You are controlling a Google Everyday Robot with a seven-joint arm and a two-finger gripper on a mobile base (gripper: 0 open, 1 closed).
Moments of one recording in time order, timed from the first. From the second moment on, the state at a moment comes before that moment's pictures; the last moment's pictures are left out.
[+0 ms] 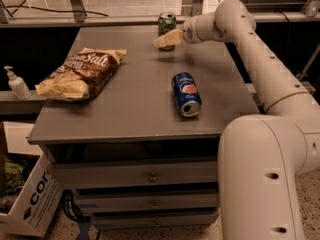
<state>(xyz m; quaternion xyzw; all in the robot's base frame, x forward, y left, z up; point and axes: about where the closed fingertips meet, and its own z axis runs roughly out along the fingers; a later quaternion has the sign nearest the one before) 0.891 -0.070 0.860 -0.33 0.78 0.20 0.50</state>
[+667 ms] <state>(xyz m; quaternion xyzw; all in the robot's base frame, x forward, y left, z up) 0.905 -0.059 0.871 -0.30 0.76 0.25 0.51</state>
